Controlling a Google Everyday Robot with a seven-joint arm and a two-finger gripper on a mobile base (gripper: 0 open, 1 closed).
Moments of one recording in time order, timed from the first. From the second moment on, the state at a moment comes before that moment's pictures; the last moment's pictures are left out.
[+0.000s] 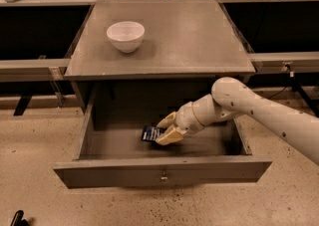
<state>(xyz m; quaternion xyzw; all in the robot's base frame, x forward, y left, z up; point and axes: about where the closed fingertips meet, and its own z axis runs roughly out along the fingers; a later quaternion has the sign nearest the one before) 0.568 -0.019 0.639 -0.61 0.67 0.29 0.29</state>
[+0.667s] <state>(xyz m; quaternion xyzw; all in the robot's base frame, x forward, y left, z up) 0.568 -0.020 0.623 -0.61 0.69 0.29 0.27</state>
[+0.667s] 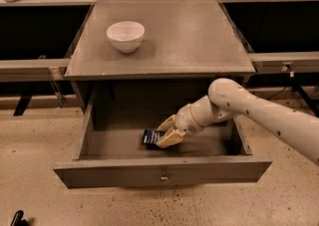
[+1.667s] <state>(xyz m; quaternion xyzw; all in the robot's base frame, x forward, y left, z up) 0.566 -0.023 0.632 -0.61 0.68 0.29 0.27</state>
